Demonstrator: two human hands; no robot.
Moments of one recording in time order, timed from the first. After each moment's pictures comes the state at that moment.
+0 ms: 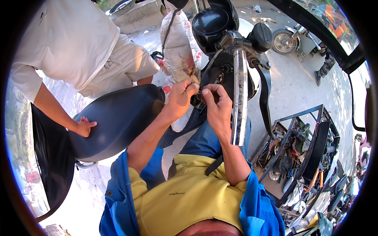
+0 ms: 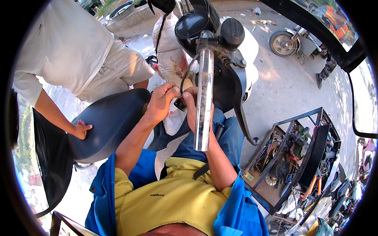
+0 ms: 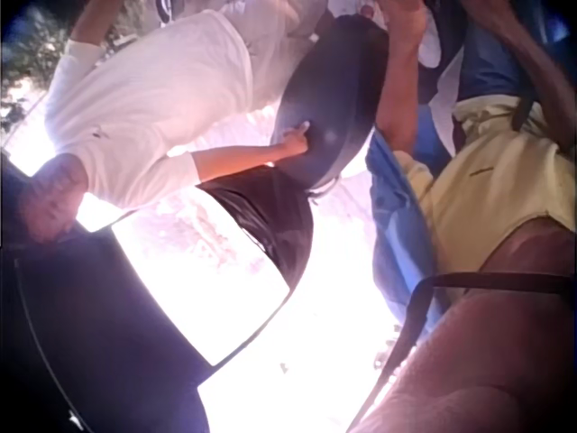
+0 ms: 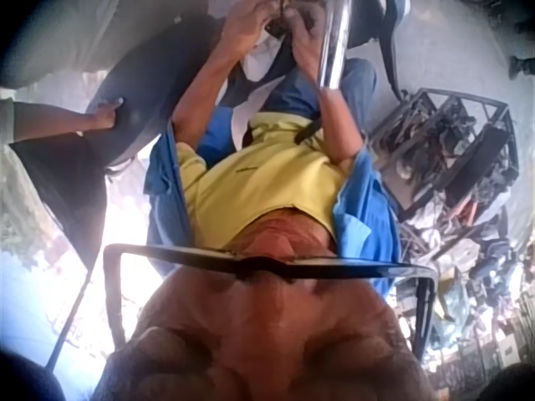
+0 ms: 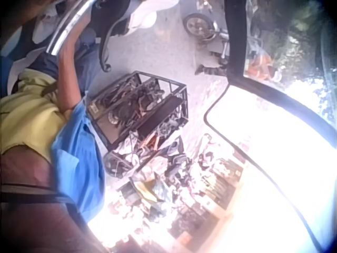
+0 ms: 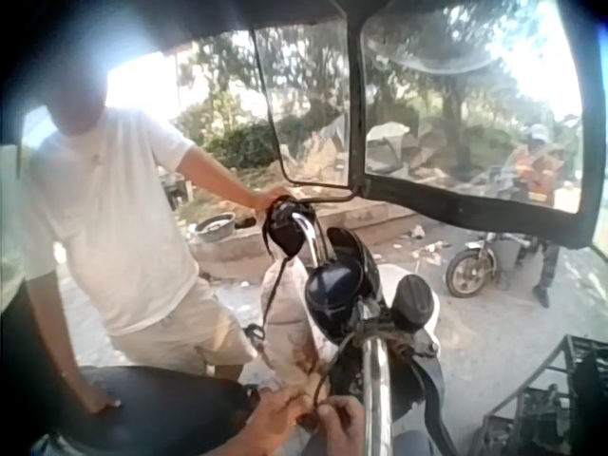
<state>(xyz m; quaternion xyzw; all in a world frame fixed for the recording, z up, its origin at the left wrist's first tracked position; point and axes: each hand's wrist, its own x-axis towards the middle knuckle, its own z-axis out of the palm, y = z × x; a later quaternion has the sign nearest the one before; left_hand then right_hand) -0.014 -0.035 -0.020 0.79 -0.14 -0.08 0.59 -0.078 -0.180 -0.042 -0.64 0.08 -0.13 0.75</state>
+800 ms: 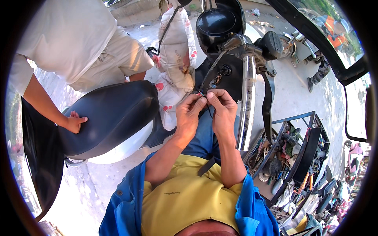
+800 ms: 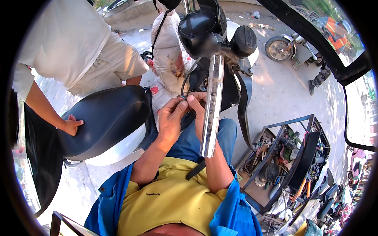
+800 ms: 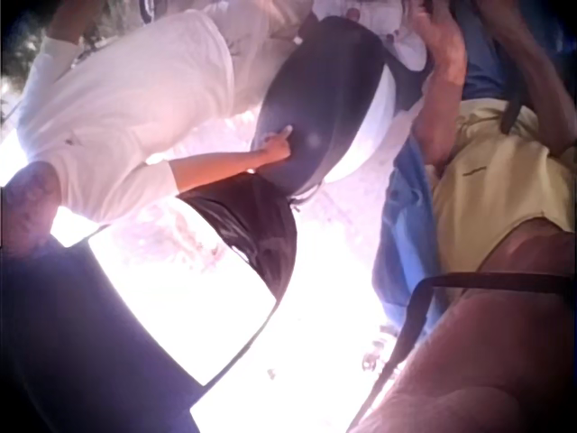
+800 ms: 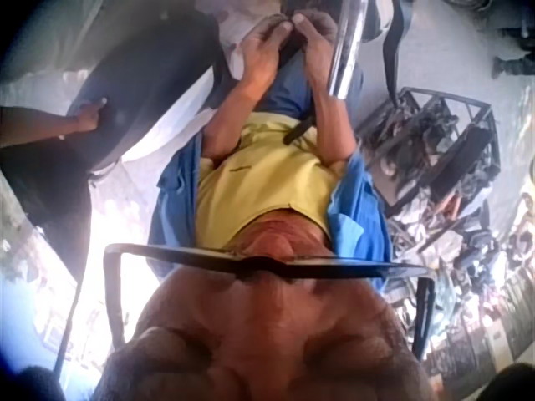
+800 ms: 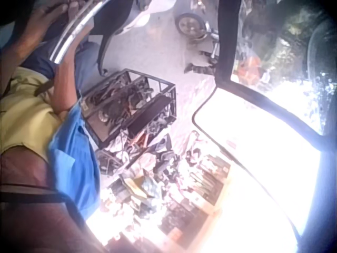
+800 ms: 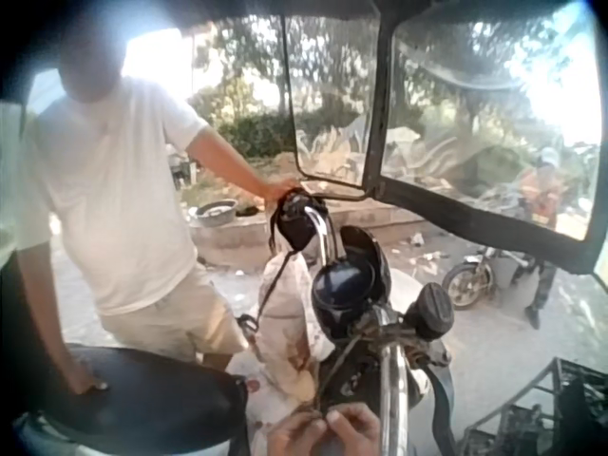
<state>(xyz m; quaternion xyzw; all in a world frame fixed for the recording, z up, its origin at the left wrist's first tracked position) -0.074 -0.081 -0.075 0.53 0.00 -0.05 0.85 -0.079 -0.194 -0.054 -0.49 0.11 -0.12 0.86</state>
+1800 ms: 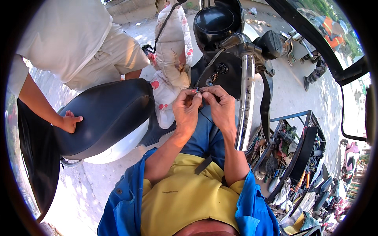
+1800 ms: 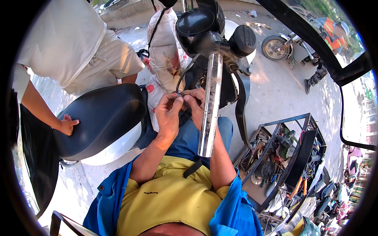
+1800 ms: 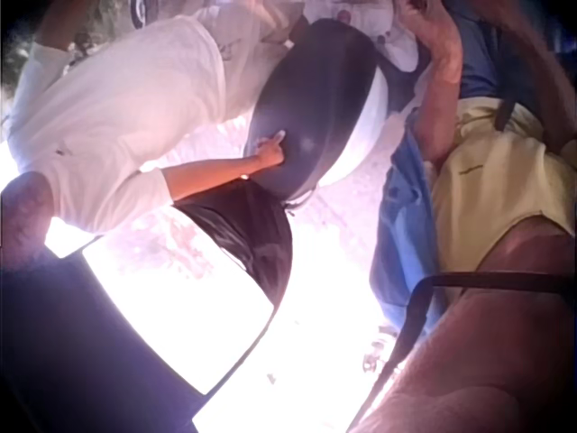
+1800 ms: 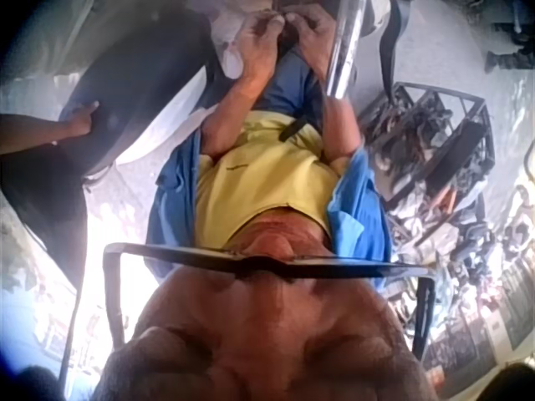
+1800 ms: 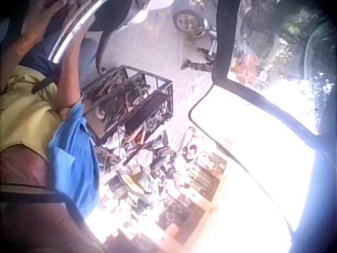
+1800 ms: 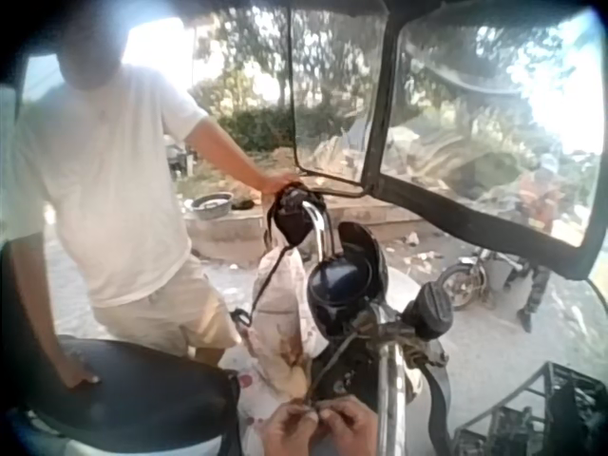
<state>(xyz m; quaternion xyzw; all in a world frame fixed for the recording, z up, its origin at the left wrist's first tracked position) -0.066 -0.095 -0.080 0.56 0.02 0.06 0.83 -0.070 -0.214 -0.049 -0.72 0.01 -0.08 0.69</state>
